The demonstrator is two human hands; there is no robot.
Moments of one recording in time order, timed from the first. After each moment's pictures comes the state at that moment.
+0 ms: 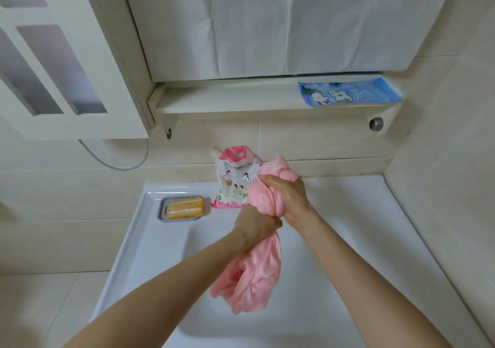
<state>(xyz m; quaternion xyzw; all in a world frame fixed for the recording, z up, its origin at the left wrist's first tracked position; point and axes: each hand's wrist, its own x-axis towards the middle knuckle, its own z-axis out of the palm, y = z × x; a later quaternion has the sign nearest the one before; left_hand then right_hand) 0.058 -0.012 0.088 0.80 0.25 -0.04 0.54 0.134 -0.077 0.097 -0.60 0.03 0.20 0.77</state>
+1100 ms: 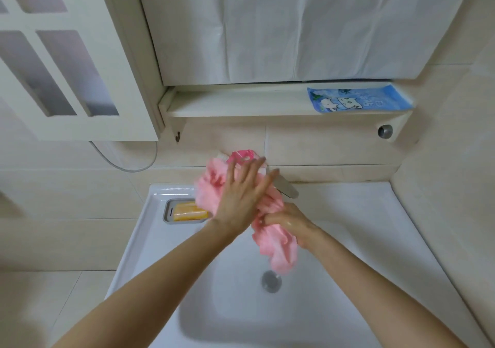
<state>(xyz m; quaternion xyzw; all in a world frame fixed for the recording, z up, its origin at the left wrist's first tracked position) 0.076 0.045 0.095 0.95 -0.03 0.29 -0.08 0.128 -0.090 0.068 -0.76 -0.12 0.34 0.54</state>
